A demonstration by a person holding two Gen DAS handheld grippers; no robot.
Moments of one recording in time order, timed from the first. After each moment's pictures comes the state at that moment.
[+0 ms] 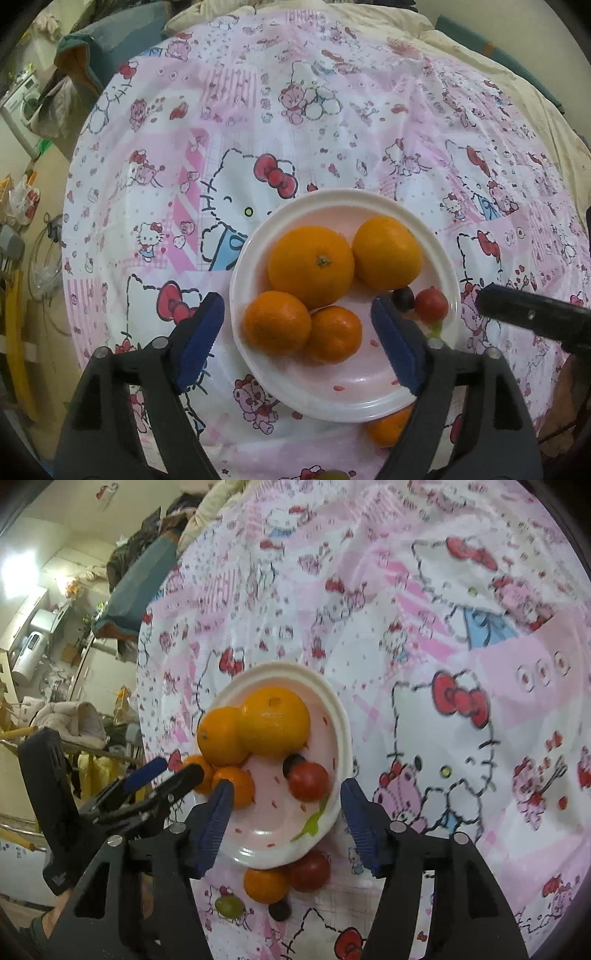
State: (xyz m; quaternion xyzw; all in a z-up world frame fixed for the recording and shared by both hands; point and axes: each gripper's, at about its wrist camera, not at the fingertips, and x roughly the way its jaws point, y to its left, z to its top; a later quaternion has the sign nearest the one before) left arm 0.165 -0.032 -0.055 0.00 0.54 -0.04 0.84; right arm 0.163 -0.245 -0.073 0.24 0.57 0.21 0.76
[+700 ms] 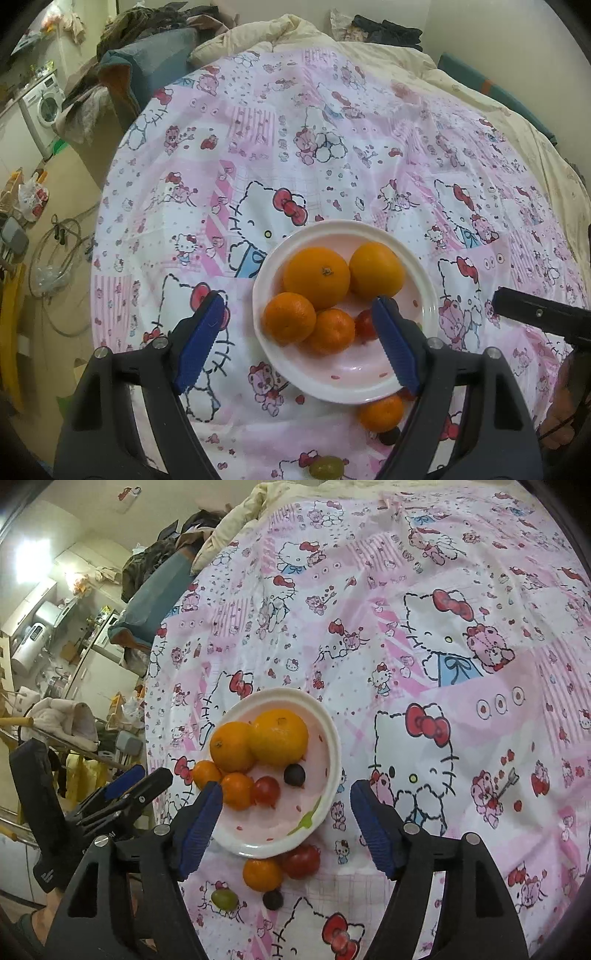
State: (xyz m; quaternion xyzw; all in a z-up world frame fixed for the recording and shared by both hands) left arm 0.131 -0.015 -0.014 -0.02 0.48 -0.03 0.88; right arm 0.139 -0.257 -0.031 0.21 0.53 0.20 0.80
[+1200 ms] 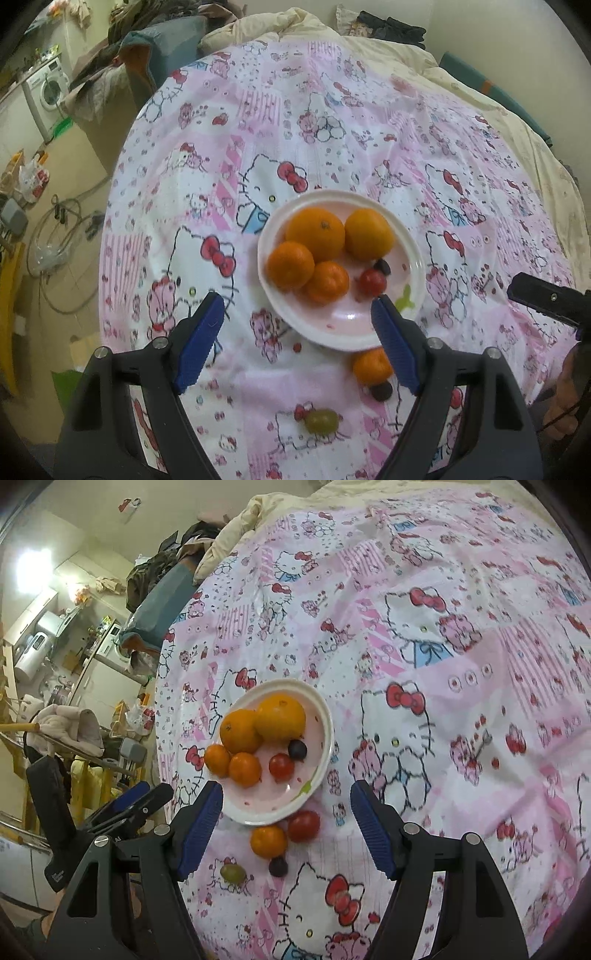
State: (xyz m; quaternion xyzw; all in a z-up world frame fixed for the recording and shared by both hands) left arm 0.084 -0.008 -0.009 -0.05 0.49 -0.03 0.87; right arm 0.096 -0.275 -0.015 0.23 0.52 0.19 0.80
